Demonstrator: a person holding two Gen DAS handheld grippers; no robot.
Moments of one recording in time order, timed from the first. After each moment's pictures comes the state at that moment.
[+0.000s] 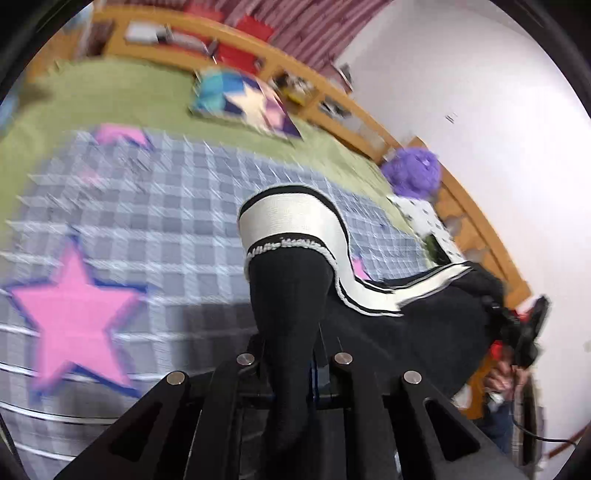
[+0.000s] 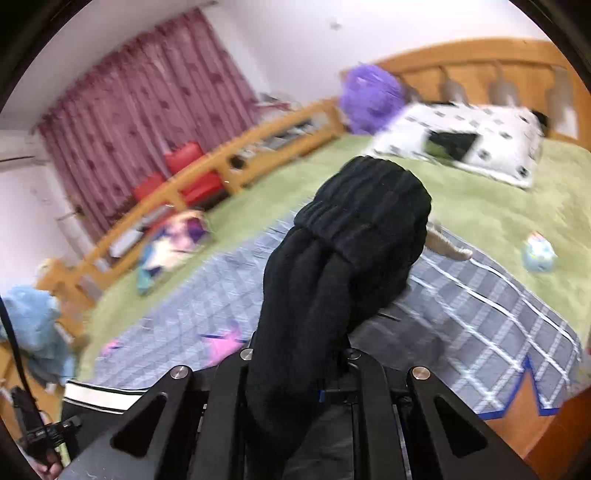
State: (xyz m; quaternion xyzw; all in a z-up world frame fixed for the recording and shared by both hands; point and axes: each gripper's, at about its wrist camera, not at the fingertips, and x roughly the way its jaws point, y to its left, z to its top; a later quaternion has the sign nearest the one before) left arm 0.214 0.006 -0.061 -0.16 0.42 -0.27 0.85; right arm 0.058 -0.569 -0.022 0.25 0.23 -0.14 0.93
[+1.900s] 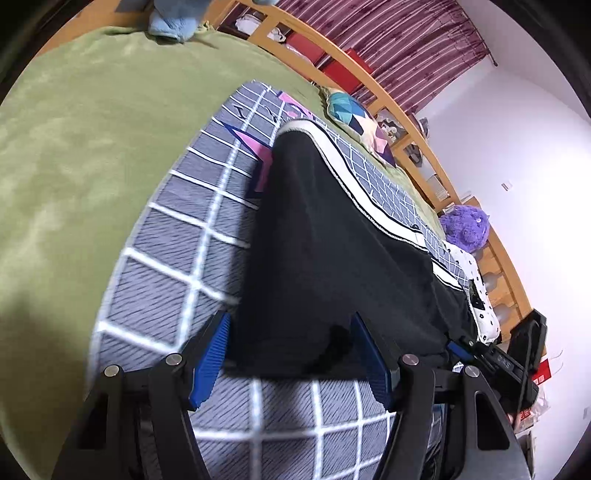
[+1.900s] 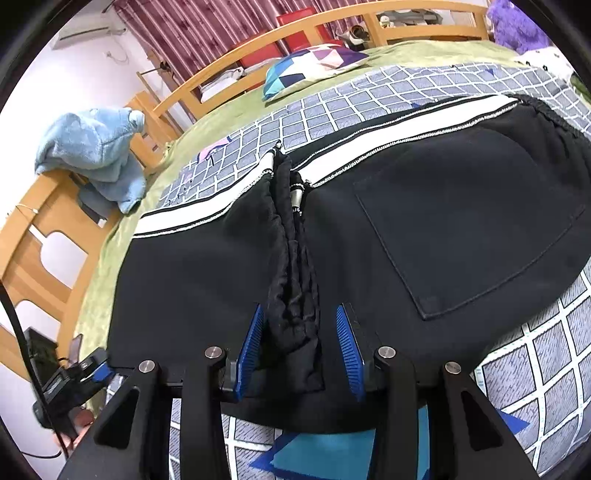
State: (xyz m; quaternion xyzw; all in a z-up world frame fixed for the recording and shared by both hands) left arm 0.080 0.144 -0.184 -0.29 0.42 -0.15 0.85; right arm 0.079 -0.261 -0.153 0.20 0.43 0.07 0.88
